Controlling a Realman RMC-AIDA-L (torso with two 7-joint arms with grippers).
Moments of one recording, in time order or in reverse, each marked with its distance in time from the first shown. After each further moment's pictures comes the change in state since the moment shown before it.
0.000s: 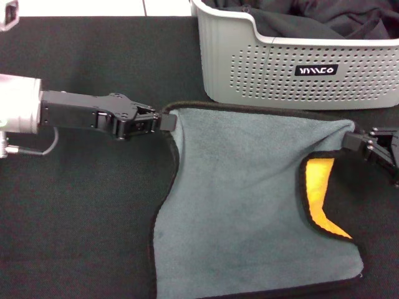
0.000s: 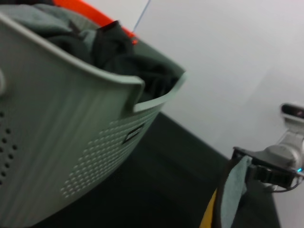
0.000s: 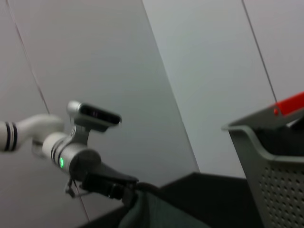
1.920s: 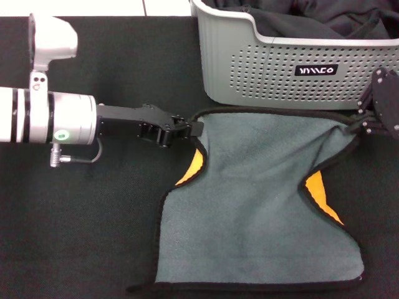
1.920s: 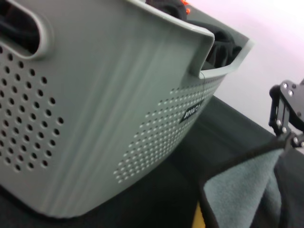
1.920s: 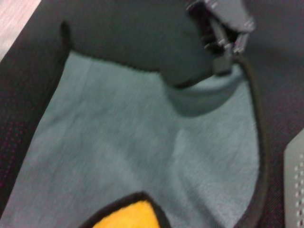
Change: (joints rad) left arm -0.032 -0.119 -0.014 -0.050 0.093 -0.264 0.076; right arm 0.392 -0.010 0.113 -0.686 -1.066 0.092 0.205
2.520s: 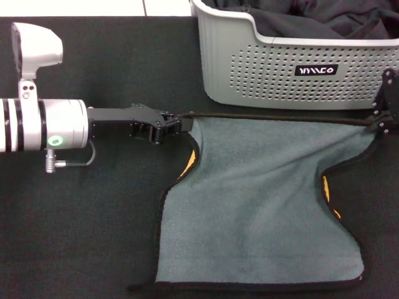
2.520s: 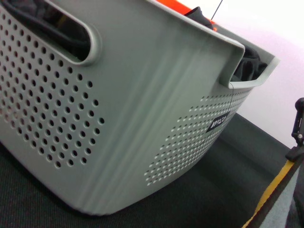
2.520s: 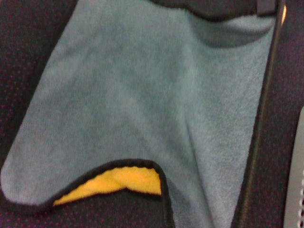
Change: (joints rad) left arm 0.040 -0.016 -0.062 -0.001 -0.002 -0.035 0.030; right arm 0.017 0.050 -0.026 -0.157 -0.216 0.054 0.012
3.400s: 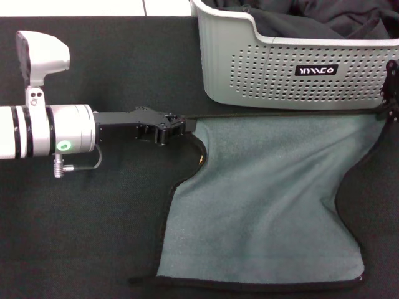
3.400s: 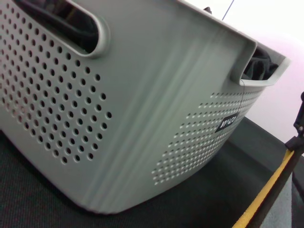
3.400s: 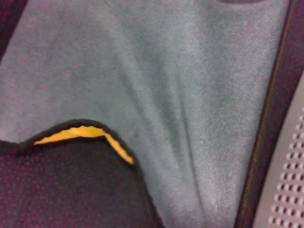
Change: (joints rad) left arm 0.012 -0.031 -0.017 0.000 0.000 -0.041 0.014; right arm -0.004 0.060 -0.069 -0.148 -0.195 -0.016 -0.006
